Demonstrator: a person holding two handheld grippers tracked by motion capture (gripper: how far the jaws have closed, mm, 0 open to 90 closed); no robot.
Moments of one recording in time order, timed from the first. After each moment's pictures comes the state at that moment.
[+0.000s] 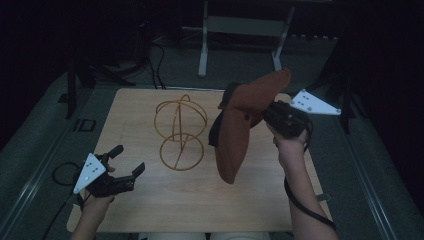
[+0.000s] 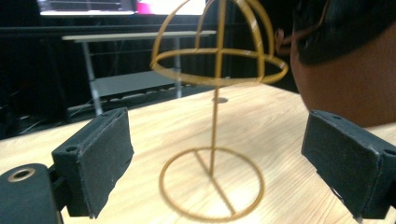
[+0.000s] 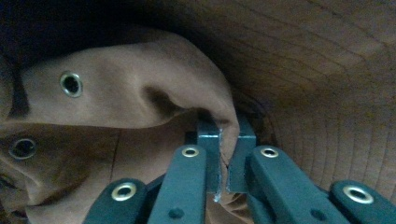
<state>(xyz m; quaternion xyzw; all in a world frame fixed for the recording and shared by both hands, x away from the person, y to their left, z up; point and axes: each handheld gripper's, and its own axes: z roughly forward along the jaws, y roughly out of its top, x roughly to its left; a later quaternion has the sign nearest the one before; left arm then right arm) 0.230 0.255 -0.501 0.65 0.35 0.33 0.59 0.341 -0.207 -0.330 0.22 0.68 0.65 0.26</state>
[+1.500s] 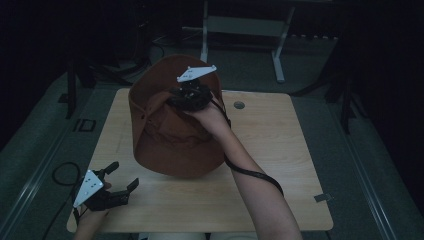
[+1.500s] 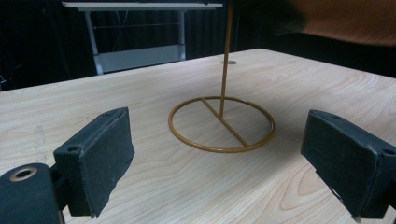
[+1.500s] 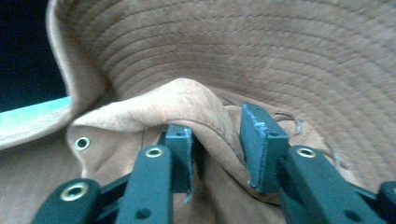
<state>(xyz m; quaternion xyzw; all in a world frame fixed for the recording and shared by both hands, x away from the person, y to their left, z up) 0.221 0.275 -0.554 0.67 0.36 0.32 0.57 0.426 -0.002 -0.347 0.17 0.83 0.51 0.14</state>
